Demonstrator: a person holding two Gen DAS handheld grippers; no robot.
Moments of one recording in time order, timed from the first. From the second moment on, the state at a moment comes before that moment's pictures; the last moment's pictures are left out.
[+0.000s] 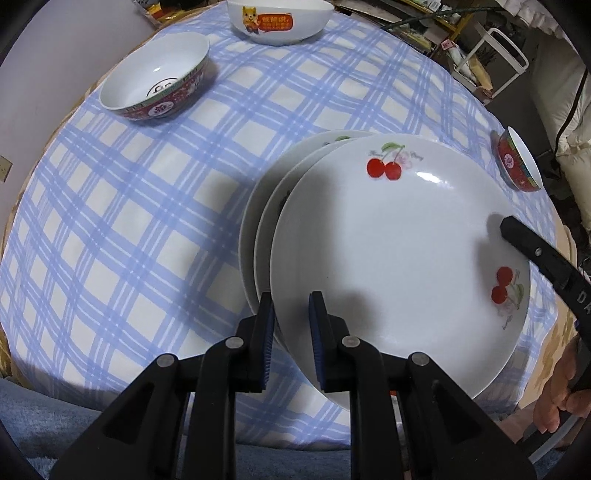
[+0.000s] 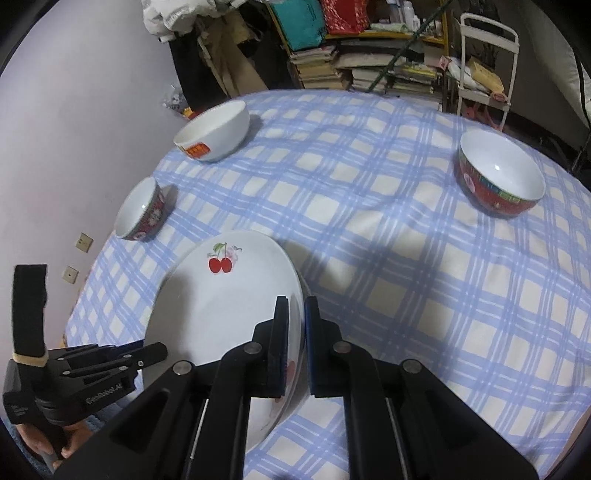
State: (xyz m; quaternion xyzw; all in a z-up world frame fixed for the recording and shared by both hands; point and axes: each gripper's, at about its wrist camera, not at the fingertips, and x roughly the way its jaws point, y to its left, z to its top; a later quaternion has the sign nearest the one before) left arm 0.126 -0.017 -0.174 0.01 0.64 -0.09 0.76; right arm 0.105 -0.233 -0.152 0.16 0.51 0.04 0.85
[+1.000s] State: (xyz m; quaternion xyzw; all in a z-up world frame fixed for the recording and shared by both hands) left arm 0.132 -0.016 -0.177 0.02 0.63 -0.08 0.77; right arm 0.117 -0.221 -0.176 0.11 0.53 0.03 0.84
